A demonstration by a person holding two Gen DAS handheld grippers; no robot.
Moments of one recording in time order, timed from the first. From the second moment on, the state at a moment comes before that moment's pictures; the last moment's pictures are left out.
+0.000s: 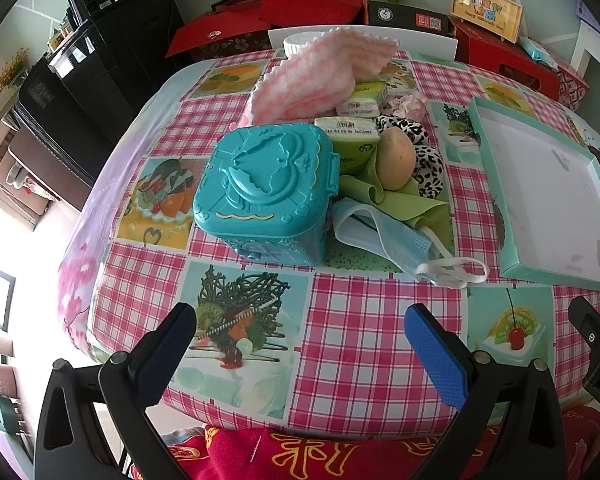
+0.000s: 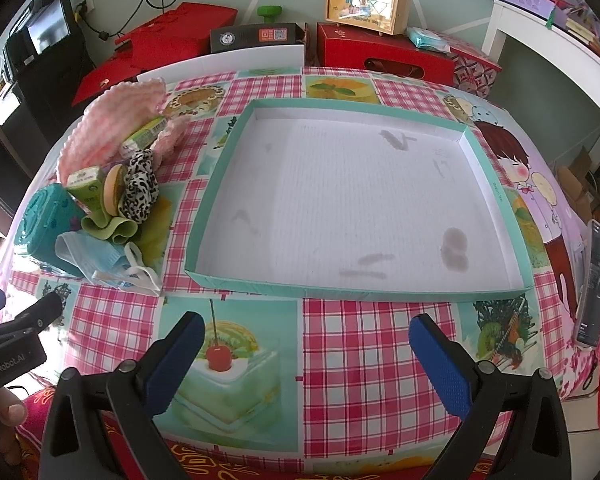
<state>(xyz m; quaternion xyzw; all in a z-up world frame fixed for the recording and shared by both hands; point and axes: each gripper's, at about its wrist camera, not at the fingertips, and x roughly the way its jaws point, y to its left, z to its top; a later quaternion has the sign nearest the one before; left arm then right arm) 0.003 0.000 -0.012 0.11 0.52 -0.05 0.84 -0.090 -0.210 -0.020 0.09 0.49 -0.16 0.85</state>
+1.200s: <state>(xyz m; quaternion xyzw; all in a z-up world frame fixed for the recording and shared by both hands) 0.079 0.058 0.078 -0.05 0.42 -0.11 0.90 -0.021 -0.174 0.036 0.08 0.42 -0.06 0.90</state>
